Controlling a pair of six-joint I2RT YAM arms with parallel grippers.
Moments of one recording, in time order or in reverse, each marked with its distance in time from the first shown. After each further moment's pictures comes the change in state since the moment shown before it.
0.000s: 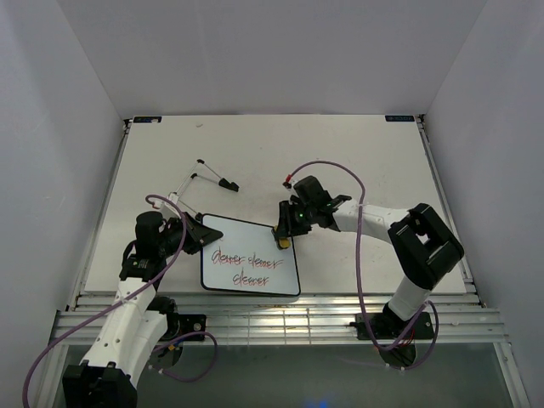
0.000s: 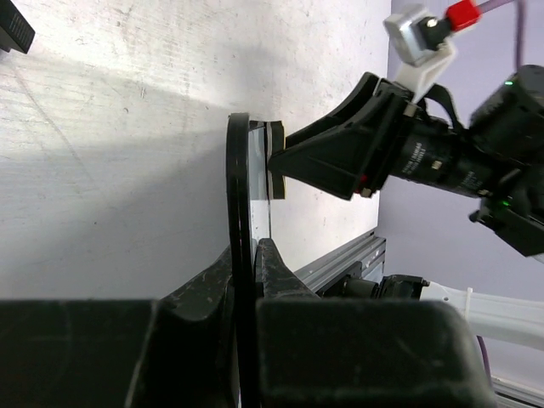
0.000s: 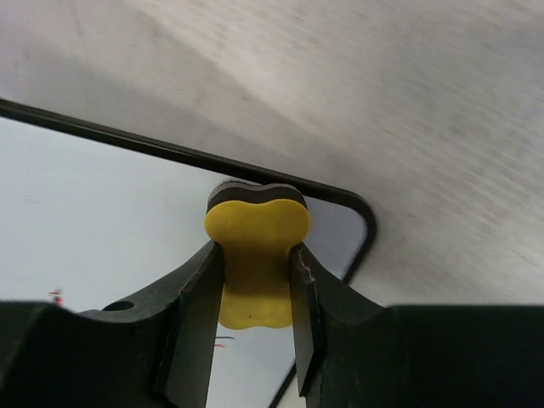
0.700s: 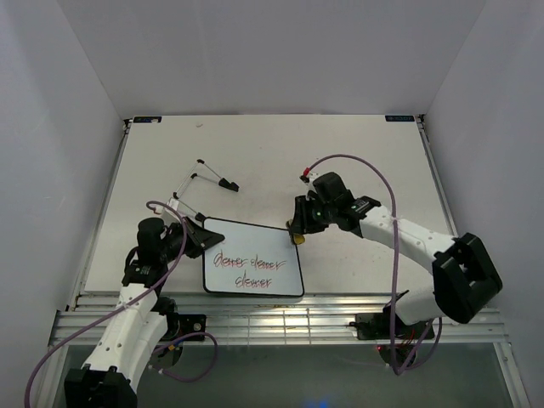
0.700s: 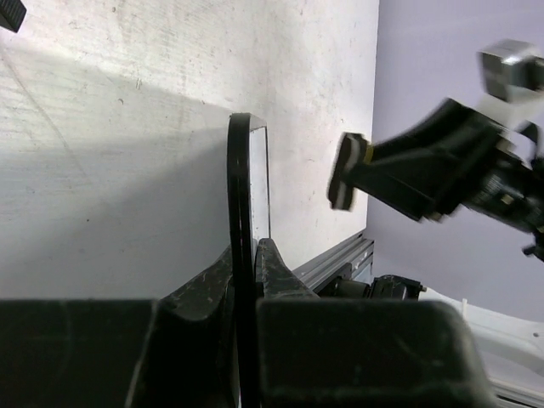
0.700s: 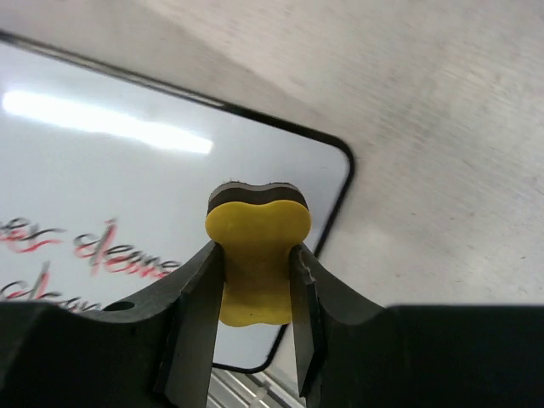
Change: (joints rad) left arm -0.008 -0.045 -0.066 0.053 -0.011 -0.047; right arm -0.086 -0.252 -0.093 -0.143 0.057 -0.045
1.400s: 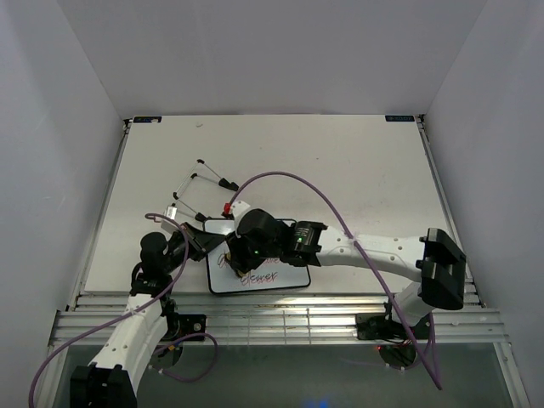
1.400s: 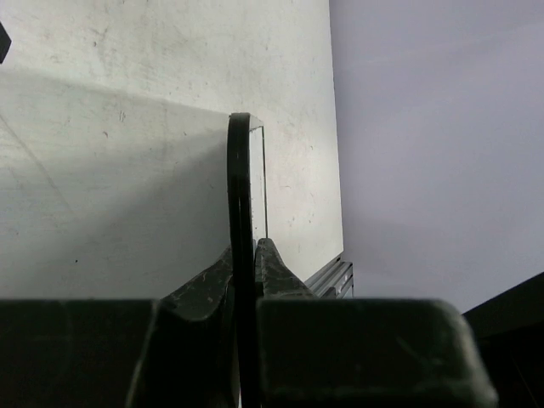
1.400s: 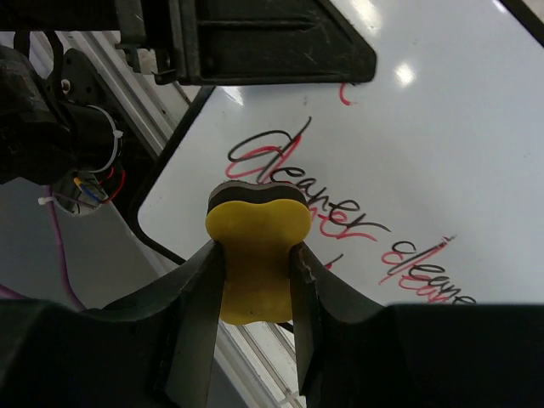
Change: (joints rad) left arm -0.006 -0.040 -0.233 0.407 0.000 -0.161; right arm 0.594 0.112 0.327 -0.054 0.280 0.024
